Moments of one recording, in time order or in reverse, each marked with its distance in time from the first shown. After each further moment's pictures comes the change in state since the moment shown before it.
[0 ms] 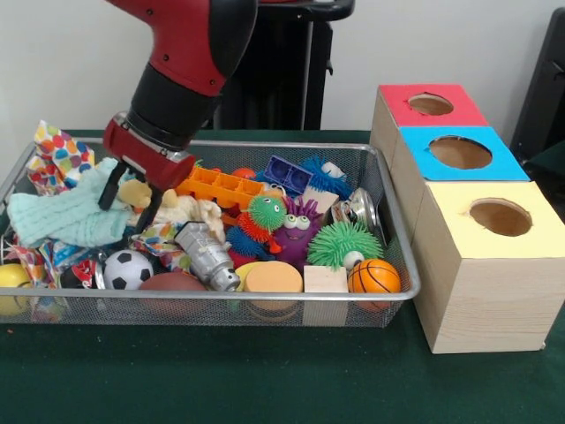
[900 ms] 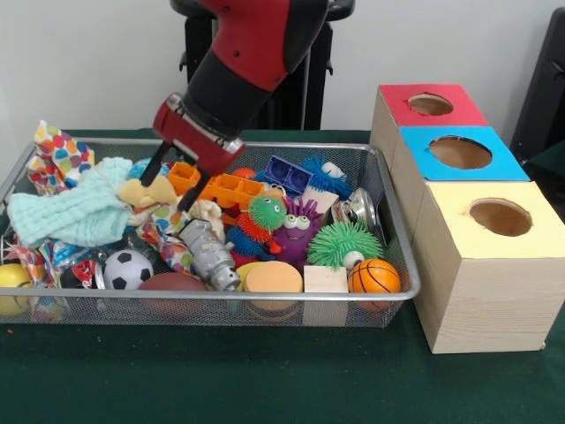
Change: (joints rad) arm 0.205 0.012 -0.104 -0.067 -0.030 0.274 0.000
